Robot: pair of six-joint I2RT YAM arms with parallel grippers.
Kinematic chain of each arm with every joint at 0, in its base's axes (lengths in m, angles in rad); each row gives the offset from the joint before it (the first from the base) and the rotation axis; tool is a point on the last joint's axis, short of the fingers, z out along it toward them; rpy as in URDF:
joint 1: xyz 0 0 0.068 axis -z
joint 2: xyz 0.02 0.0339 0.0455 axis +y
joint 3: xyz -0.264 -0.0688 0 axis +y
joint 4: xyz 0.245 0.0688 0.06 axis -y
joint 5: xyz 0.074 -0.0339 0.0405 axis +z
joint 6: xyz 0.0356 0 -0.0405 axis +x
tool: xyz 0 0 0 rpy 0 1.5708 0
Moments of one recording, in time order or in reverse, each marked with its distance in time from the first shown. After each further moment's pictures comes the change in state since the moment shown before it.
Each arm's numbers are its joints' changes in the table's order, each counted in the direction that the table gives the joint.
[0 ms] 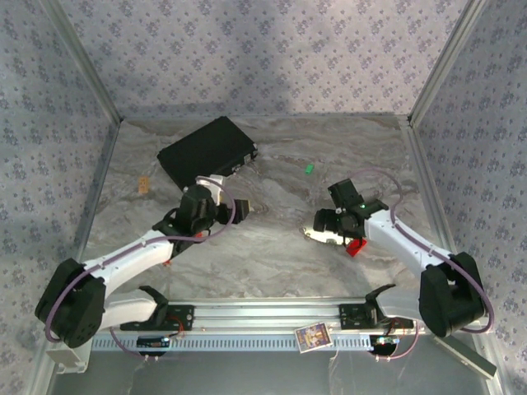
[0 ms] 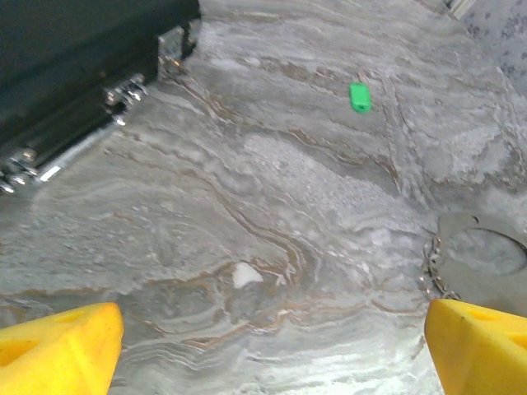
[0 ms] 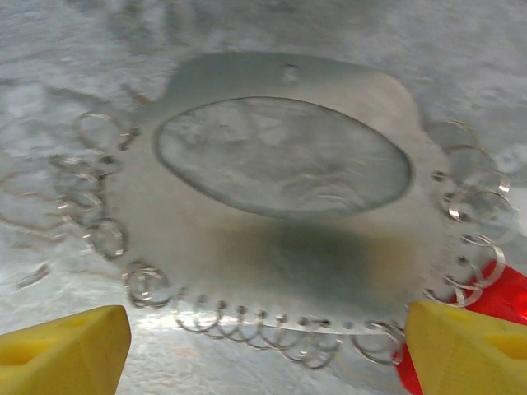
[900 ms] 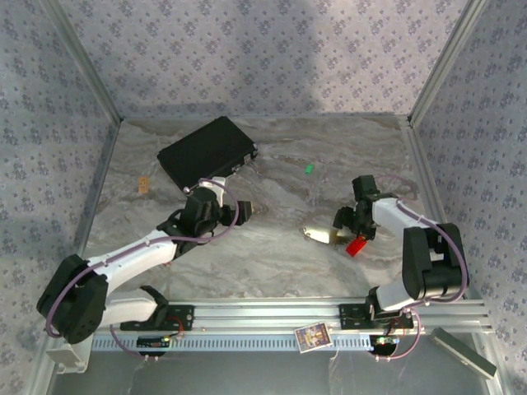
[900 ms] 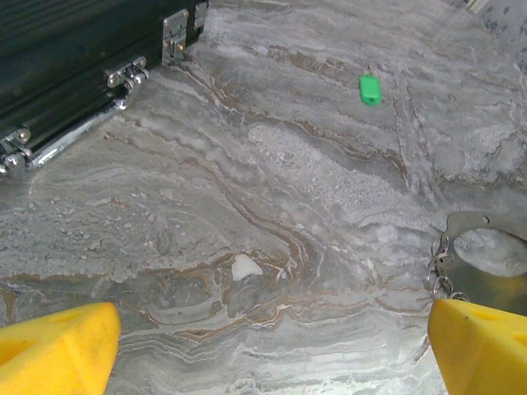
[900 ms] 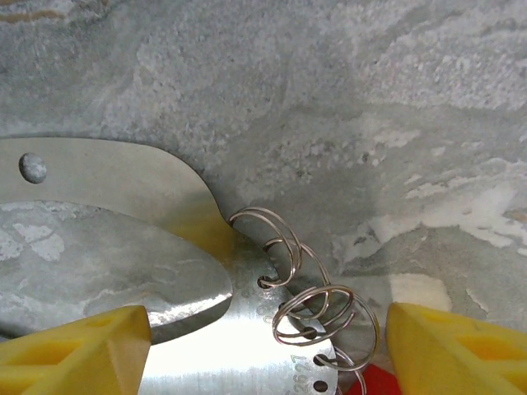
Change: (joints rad) left arm 0.035 0.011 -0.002 0.000 0.062 -0.033; right arm 0.275 0.223 0.013 0.107 0.098 -0.126
